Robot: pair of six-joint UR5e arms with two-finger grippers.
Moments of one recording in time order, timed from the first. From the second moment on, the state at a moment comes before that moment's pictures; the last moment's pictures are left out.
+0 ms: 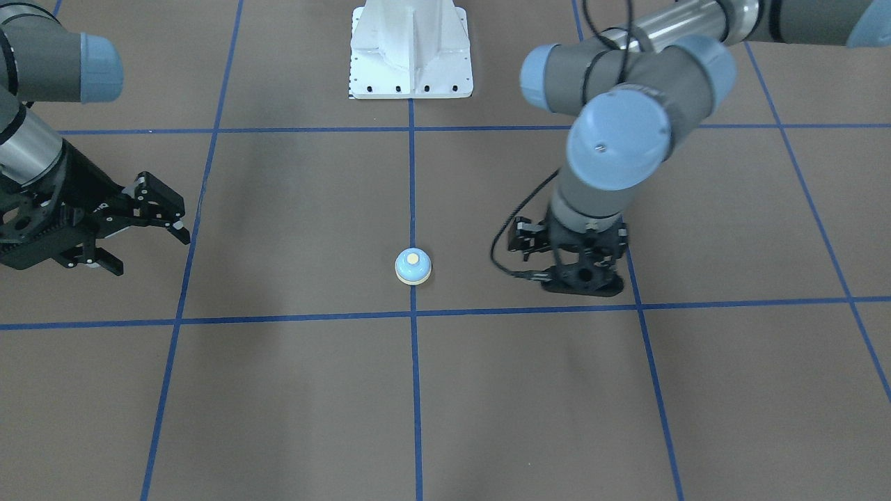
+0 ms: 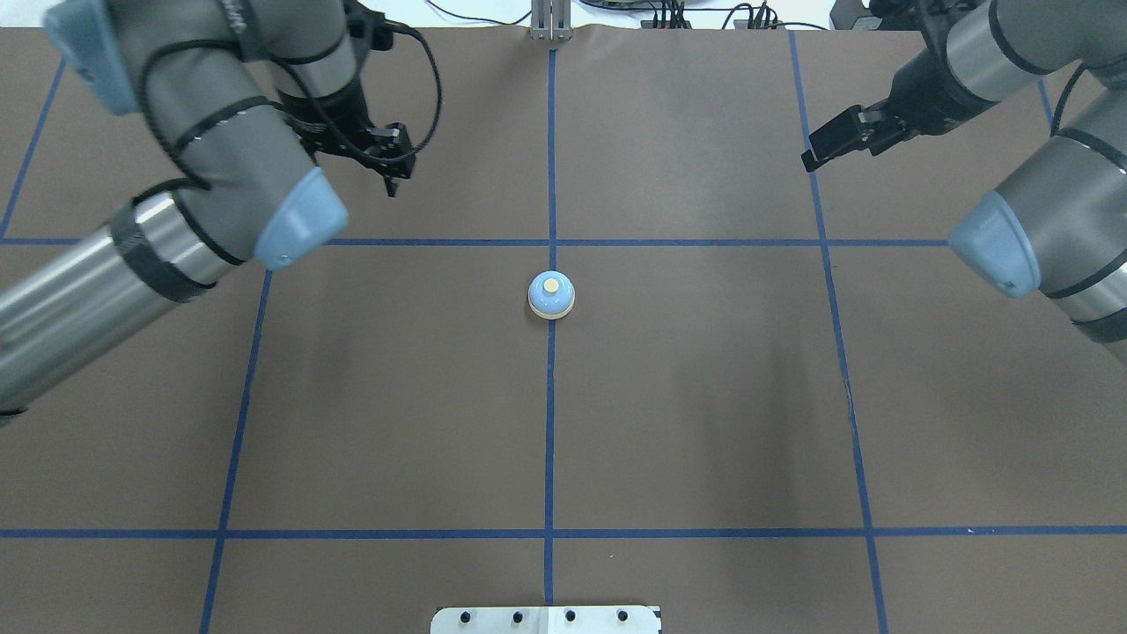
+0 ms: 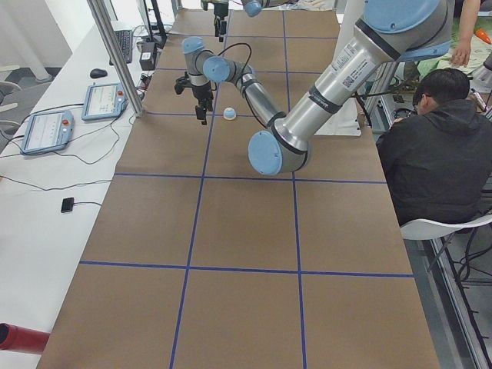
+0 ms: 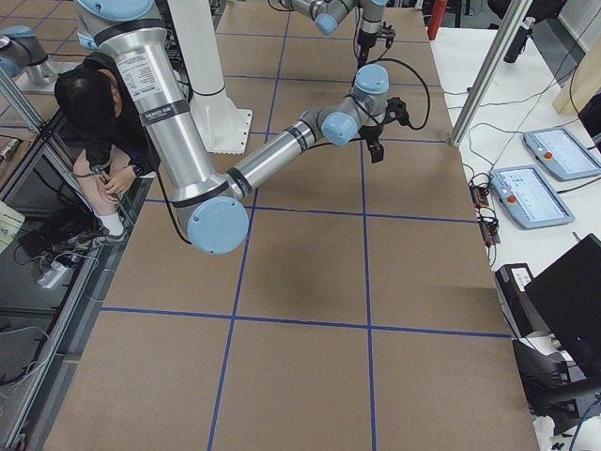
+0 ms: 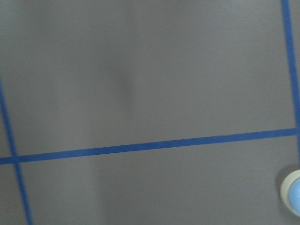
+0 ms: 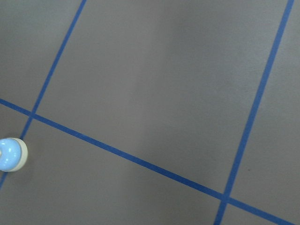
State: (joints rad) left arm -0.92 -2.30 -1.62 -1.26 -2.14 -0.58; right arm 1.03 -1.15 1.80 -1.37 2.28 0.61
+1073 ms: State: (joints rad) left arm -1.38 -1.58 -1.91 -1.40 -2.15 0.11; right arm 0.70 -0.73 1.65 -1.65 2.00 0.91
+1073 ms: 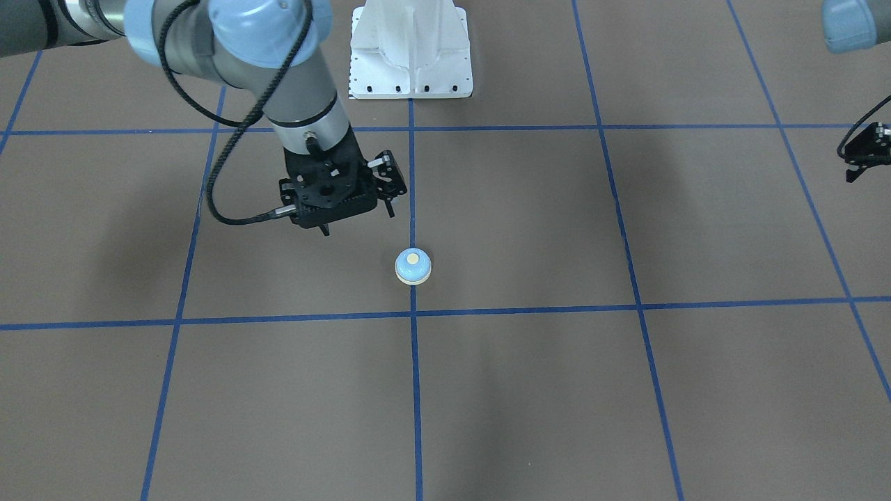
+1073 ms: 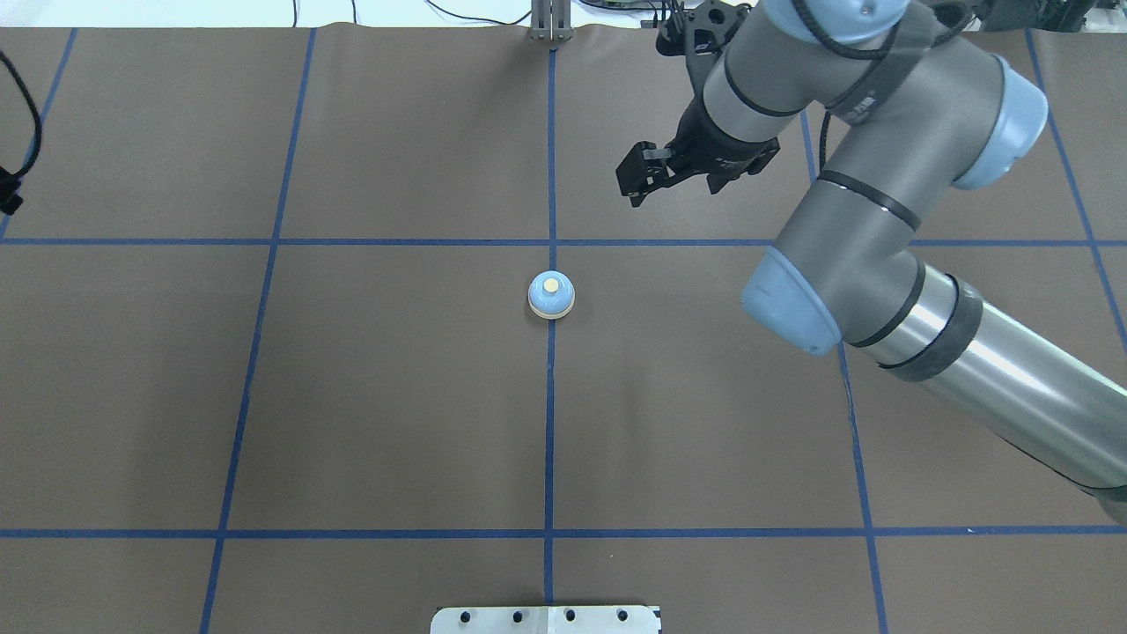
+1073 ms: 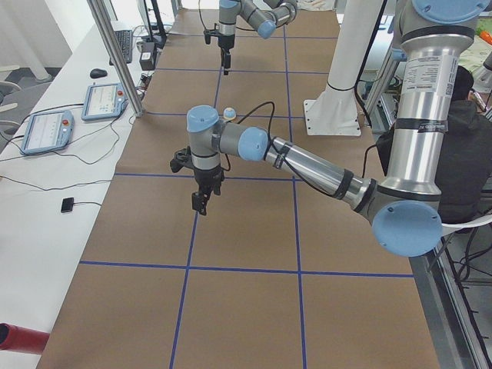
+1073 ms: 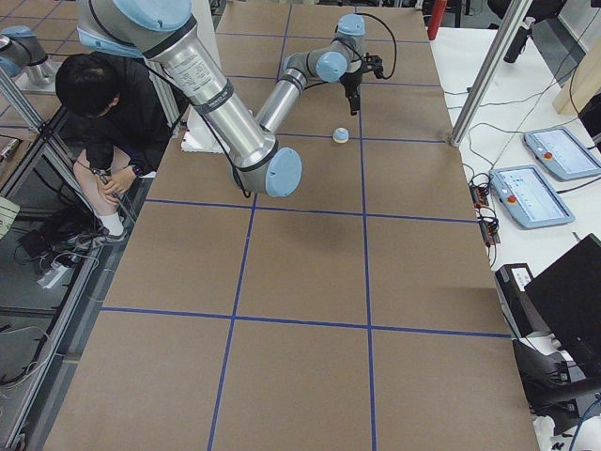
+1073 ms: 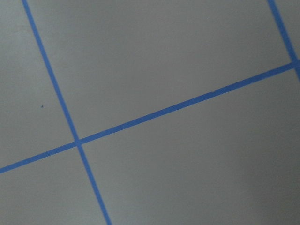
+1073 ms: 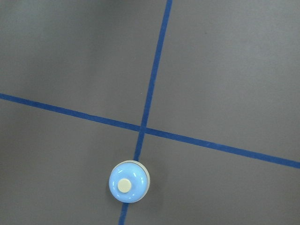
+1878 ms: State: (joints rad) left arm -1.73 -1.31 -1.79 -1.48 -2.39 0.46; right arm 0.60 -0.55 1.35 -1.65 1.96 0.95
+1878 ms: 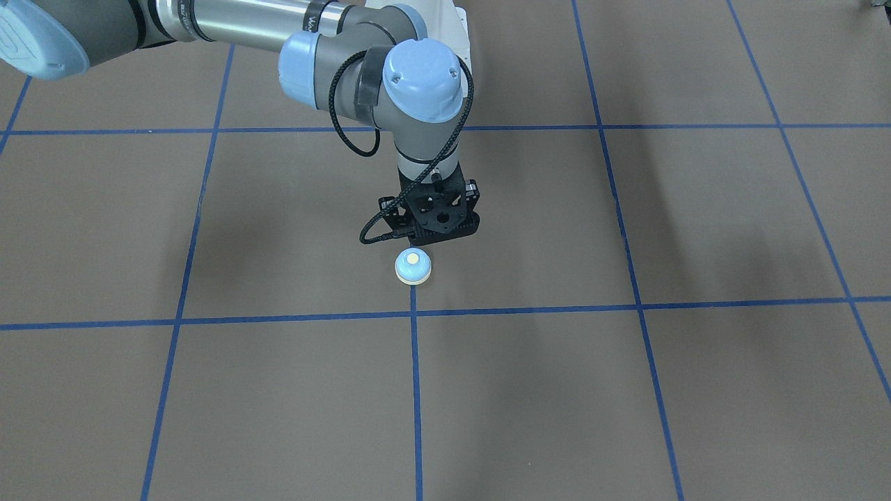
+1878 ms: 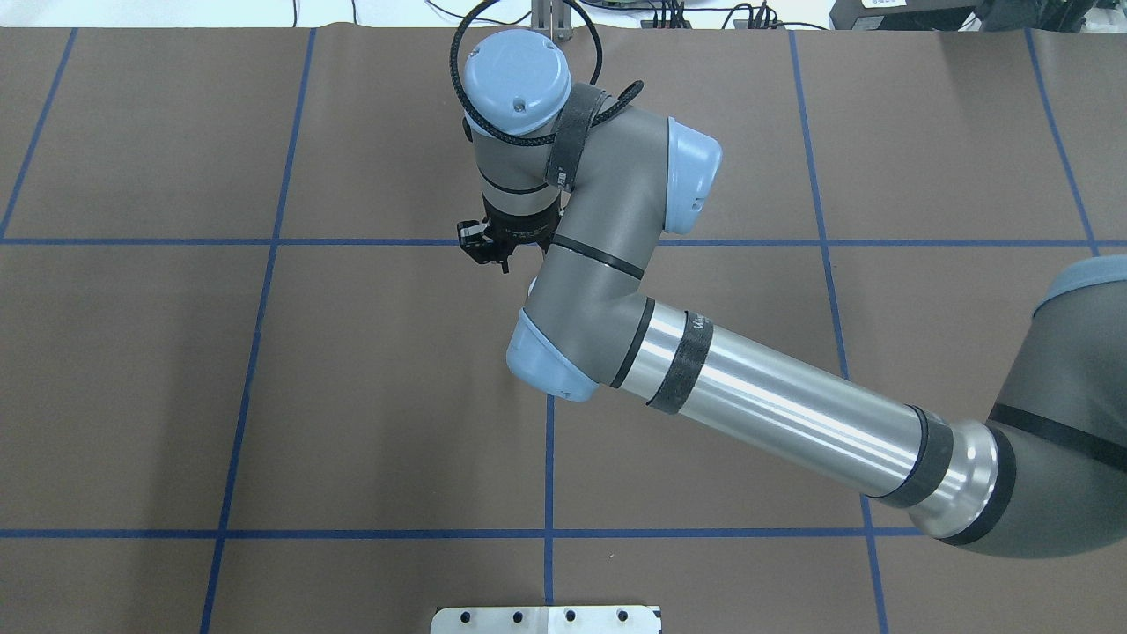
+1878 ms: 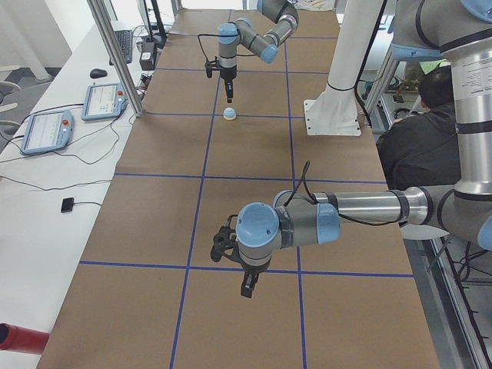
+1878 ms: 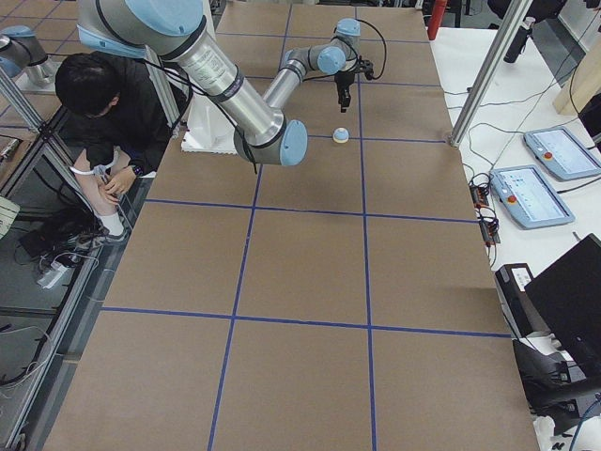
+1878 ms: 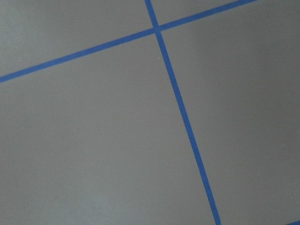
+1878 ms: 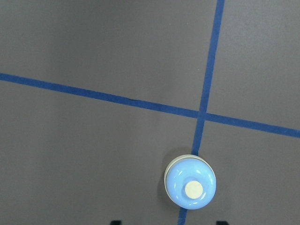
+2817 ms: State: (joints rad) left arm -1.75 -1.29 -1.79 -1.49 -2.39 0.47; right arm 0.60 -0.55 1.23 -1.59 1.95 0.90
